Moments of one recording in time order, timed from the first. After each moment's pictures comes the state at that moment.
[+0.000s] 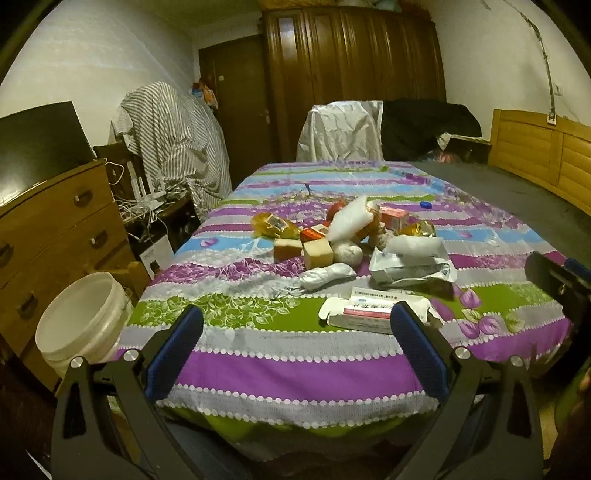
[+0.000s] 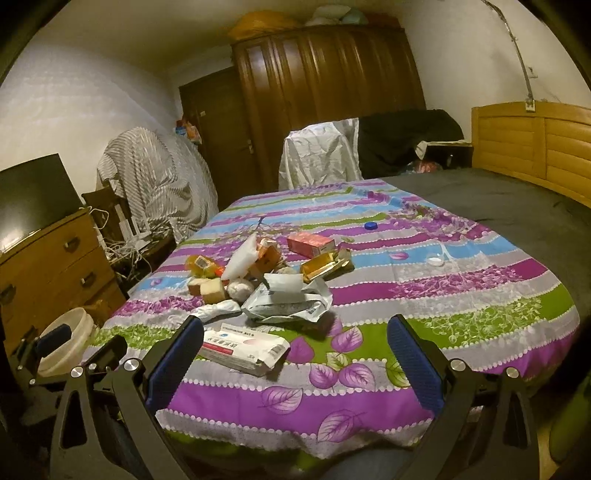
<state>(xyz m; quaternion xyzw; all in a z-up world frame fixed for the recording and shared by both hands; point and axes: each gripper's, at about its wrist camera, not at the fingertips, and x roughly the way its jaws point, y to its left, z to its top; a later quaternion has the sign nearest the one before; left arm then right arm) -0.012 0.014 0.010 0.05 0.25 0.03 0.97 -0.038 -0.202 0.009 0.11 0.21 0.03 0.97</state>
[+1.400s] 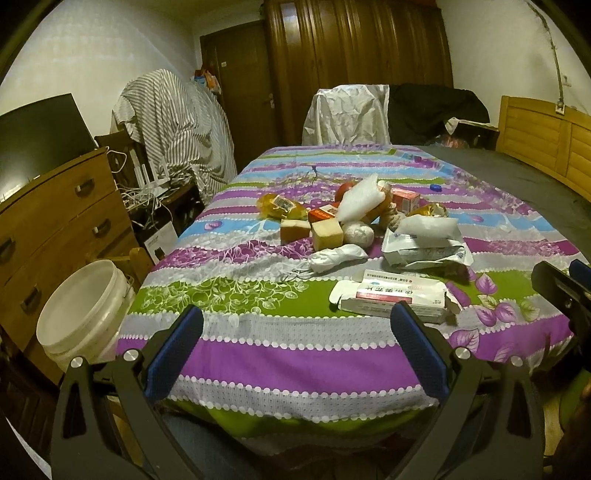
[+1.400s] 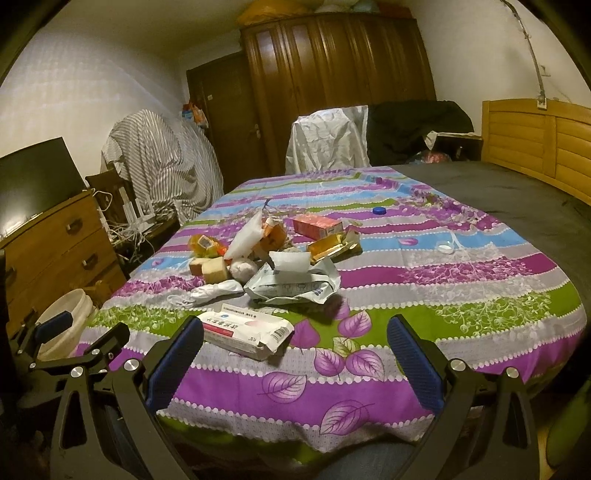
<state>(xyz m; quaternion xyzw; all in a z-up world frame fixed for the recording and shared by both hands) 0.001 0.023 -0.006 0.06 0.29 0.04 0.96 -0.026 -0.193 -0.010 0.09 0.24 0.04 0.97</state>
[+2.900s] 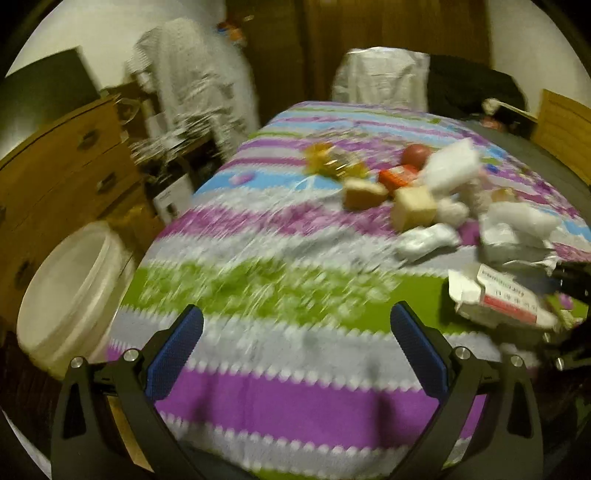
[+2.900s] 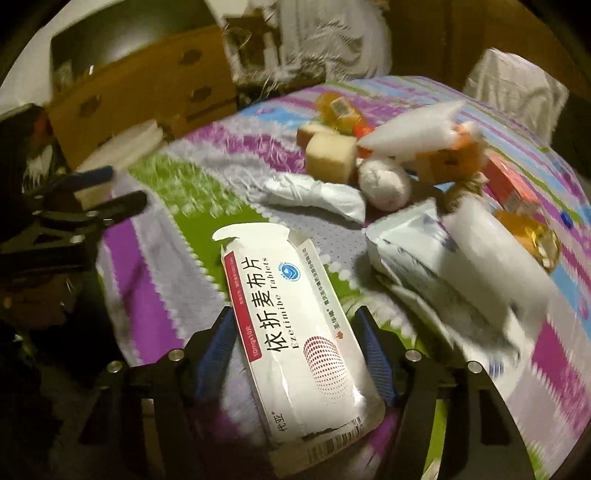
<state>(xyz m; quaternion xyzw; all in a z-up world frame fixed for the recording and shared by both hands) 0.092 0.093 -0.040 0.03 0.36 0.06 0.93 0.148 -0.106 -0.083 -0.09 0.42 0.35 0.83</state>
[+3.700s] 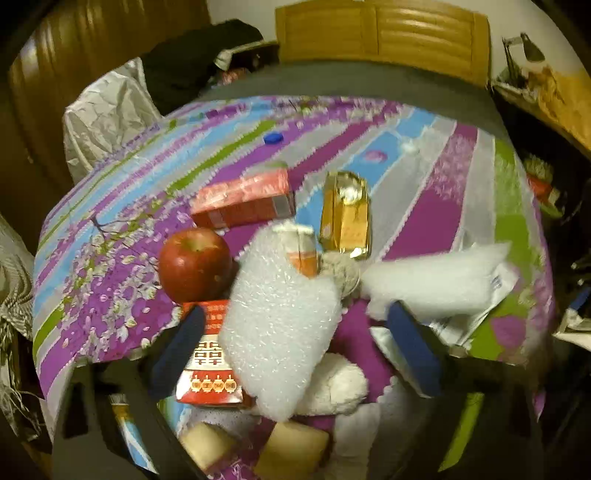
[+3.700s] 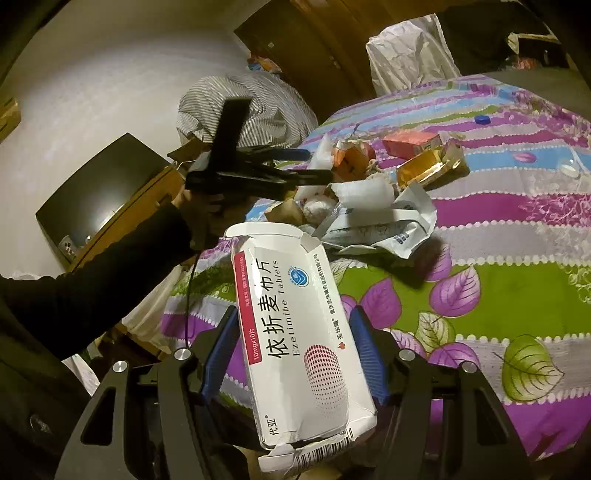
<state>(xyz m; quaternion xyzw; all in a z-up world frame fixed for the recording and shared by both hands) 0.294 -0.039 -0.036 0.27 0.37 -0.39 0.80 0.062 -0.221 -0.067 0.20 0.35 0.29 0.87</state>
